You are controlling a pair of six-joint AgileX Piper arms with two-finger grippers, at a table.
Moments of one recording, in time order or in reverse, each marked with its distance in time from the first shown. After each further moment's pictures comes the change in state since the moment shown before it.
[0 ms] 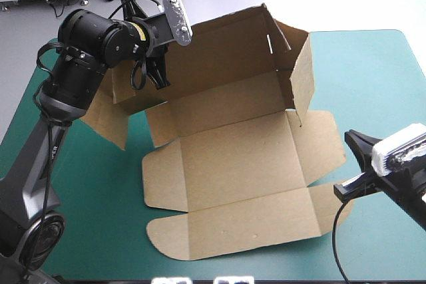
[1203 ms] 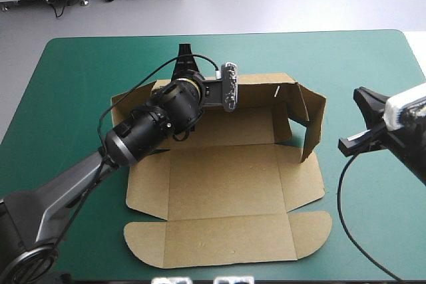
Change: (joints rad) left arm -0.329 -0.046 0.500 0.529 -0.216 -0.240; right arm 0.000 0.163 -0.133 0.037 -0.130 -0.006
